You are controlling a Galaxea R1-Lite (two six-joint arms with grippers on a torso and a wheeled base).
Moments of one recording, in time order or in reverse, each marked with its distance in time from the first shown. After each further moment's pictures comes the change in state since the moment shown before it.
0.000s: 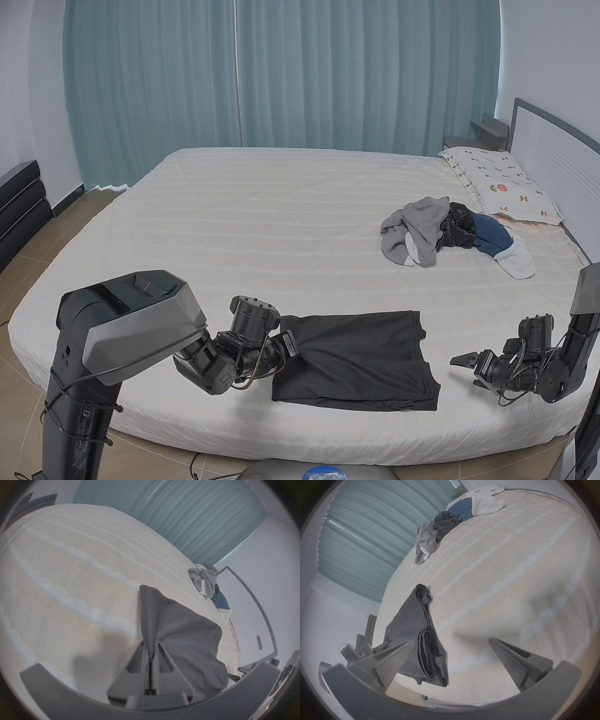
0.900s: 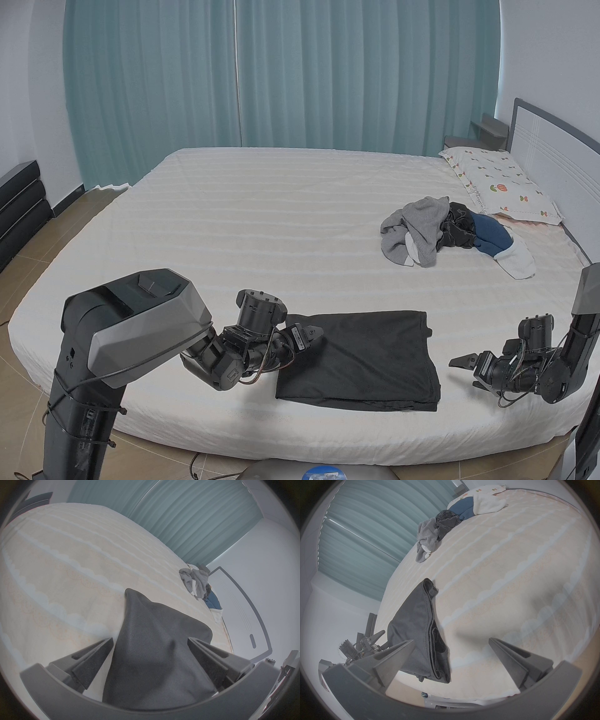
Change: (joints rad) left arm -0.012 0.024 -0.077 -0.003 -0.045 0.002; right arm 0.013 -0.019 0.007 0.021 0.001 -0.001
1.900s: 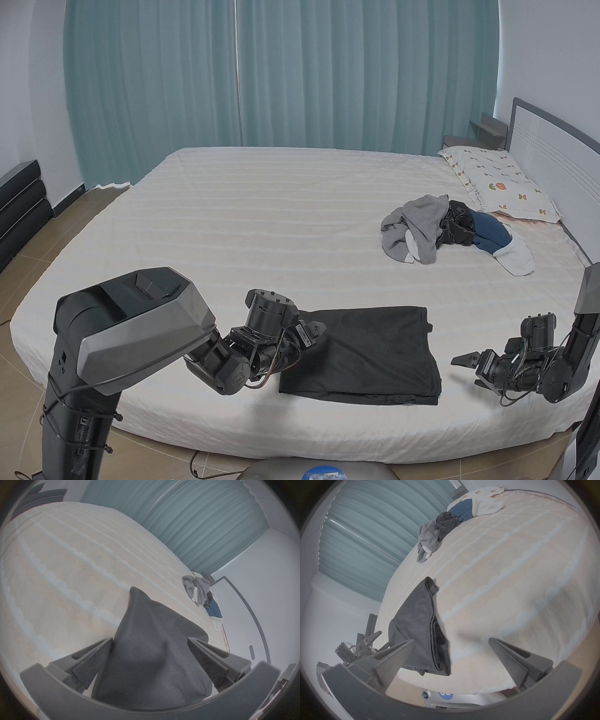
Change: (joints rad) left arm -0.040 -0.061 0.035 0.019 0.124 -0.117; right arm -0.007 -0.018 0.004 0.001 0.000 -0.001
